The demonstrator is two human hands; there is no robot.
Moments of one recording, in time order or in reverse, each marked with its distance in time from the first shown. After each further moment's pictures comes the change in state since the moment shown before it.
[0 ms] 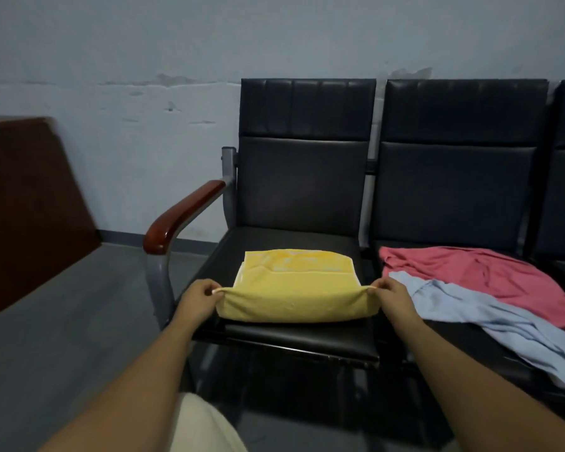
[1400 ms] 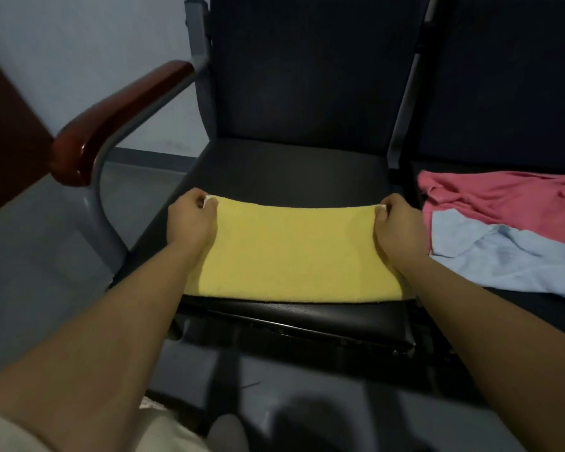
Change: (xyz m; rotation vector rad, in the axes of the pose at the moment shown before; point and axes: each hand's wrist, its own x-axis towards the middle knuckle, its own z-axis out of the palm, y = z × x) left_hand 0.116 -0.005 0.085 0.060 0.208 -0.140; right_hand 0.113 0.052 0.073 -0.639 0.142 -0.199
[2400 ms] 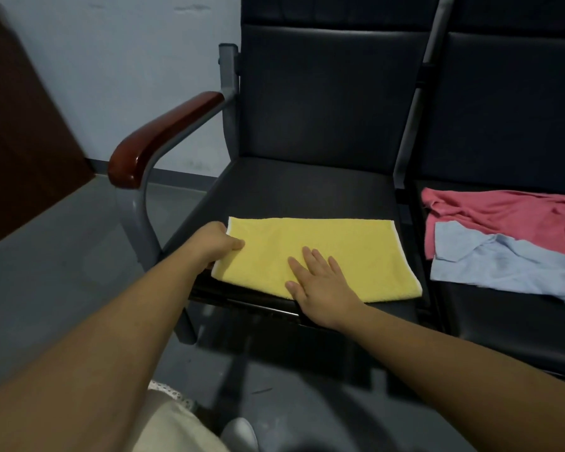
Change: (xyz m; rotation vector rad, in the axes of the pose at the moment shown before) left_hand -0.049 0.008 -0.054 0.132 -0.443 -0.157; right_hand -0.143 -0.094 0.015 -0.300 -0.673 -0.512
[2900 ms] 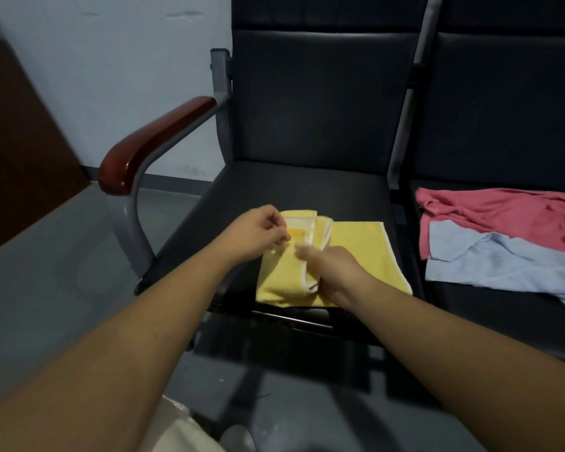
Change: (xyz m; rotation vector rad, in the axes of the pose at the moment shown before) left_hand -0.029 0.059 0.031 -0.103 -0.125 0.443; right_hand 0.013 0.005 -0.041 1.446 0.166 0.539
